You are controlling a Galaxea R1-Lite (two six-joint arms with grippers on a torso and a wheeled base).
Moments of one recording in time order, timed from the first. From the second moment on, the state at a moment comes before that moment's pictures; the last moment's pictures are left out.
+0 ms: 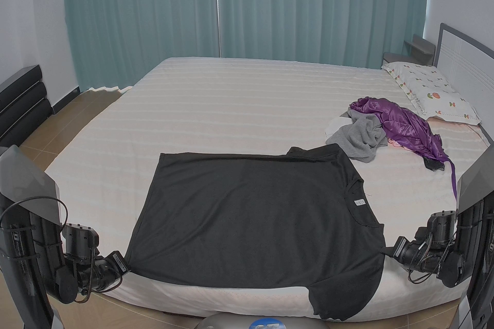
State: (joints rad) left arm -0.03 2.23 -0.02 -1.36 -0.06 -0.73; right arm 0.02 2.30 -0.02 -1.55 0.24 0.69
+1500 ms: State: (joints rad) left arm -0.03 2.24 -0.02 -1.37 -0.11 -0.73; right arm 0.00 2.26 -0.02 -1.48 0.24 0.62
